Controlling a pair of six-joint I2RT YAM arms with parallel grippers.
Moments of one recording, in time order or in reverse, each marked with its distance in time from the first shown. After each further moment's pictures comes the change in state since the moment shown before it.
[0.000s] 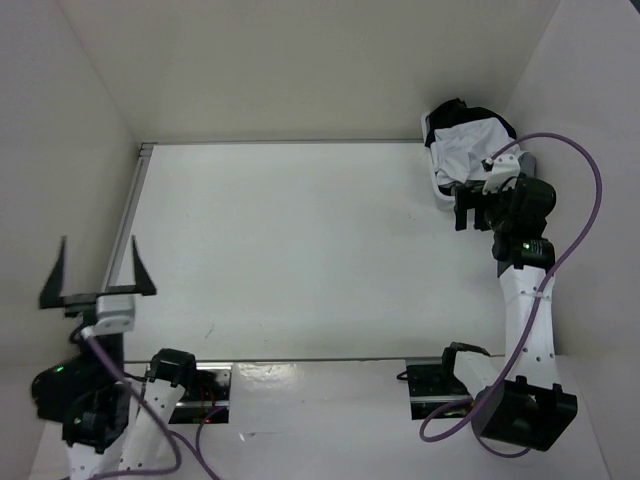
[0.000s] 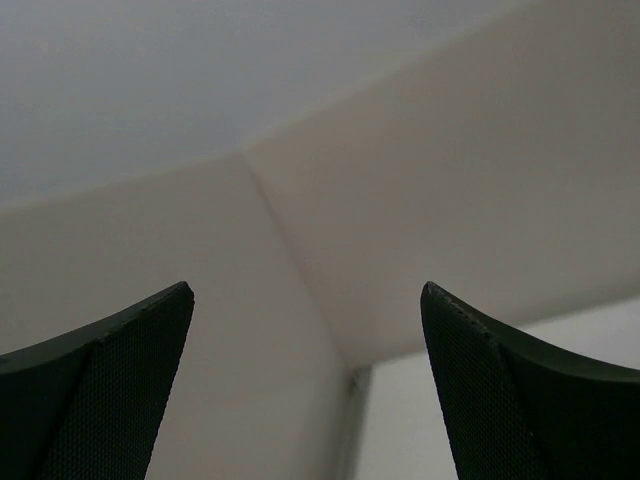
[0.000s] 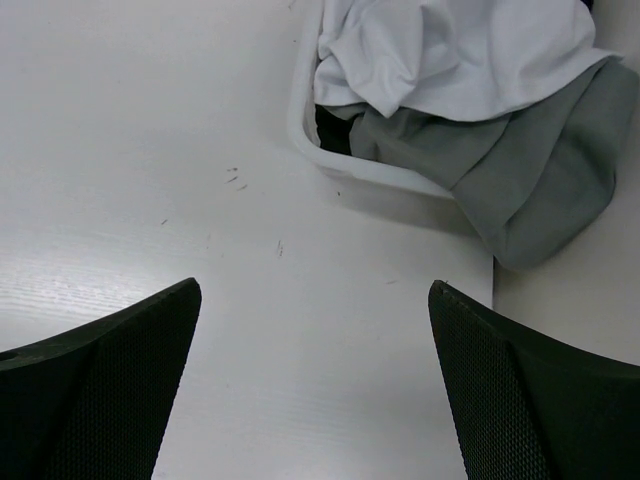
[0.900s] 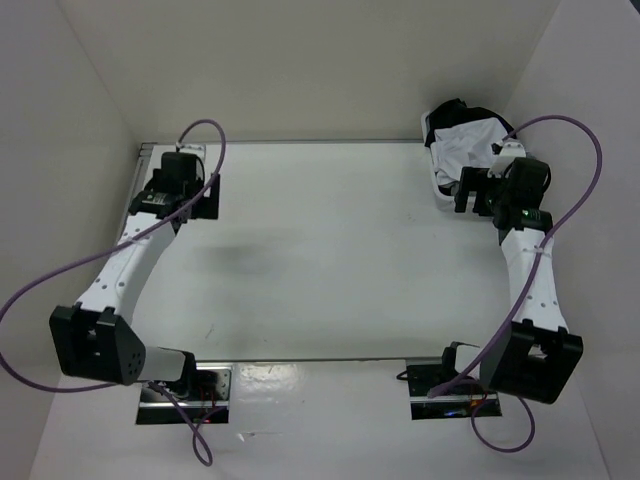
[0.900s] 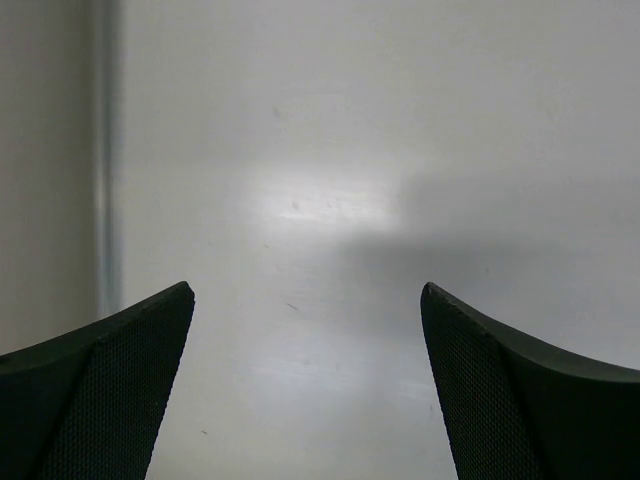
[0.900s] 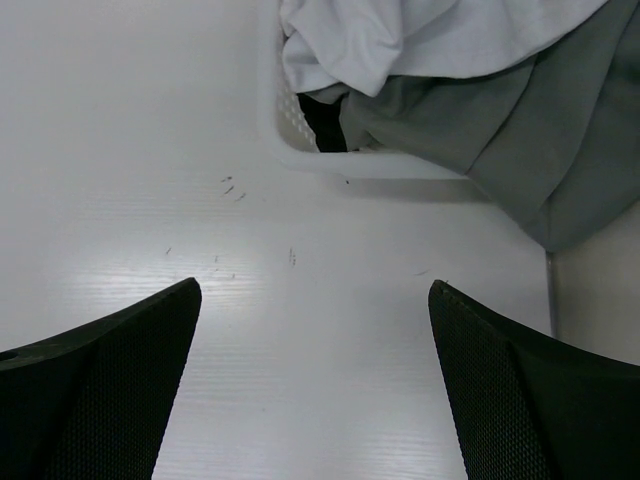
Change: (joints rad) left arm 0.044 1.293 0.638 -0.549 -0.235 -0.558; right arm -0.017 0.226 0.099 0.007 0.032 0.185
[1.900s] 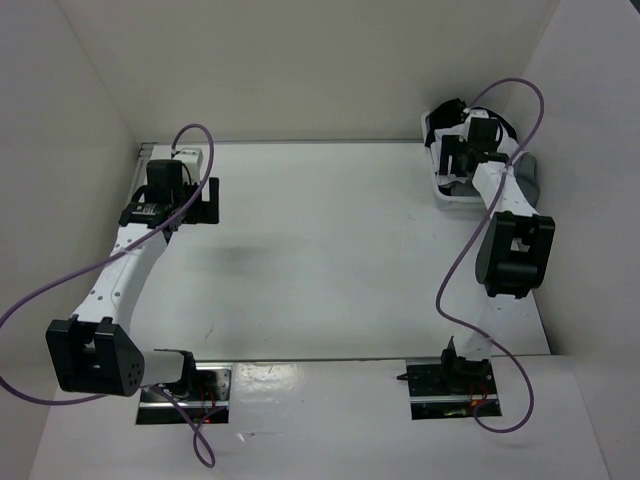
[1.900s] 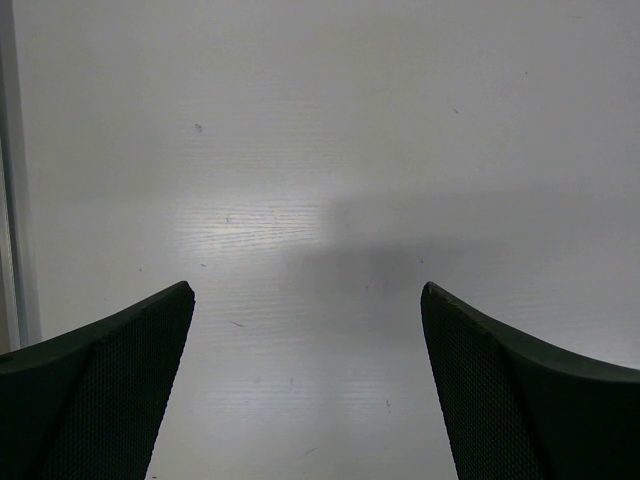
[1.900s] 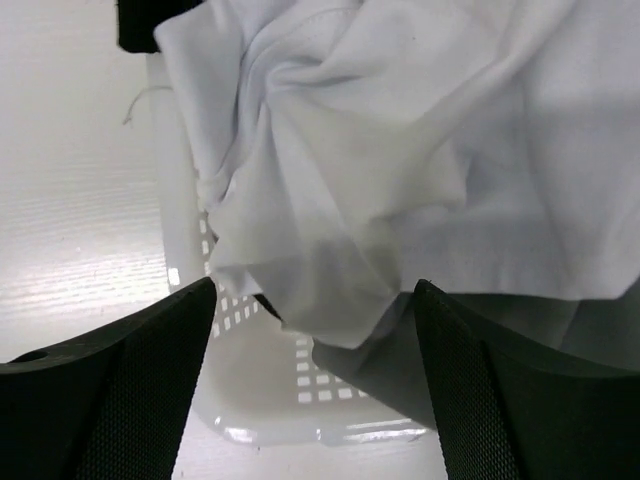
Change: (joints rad) left arm 0.077 -0.024 -0.129 0.058 0.307 -0.014; right arm 0.134 0.681 0.475 0.092 0.278 0.037
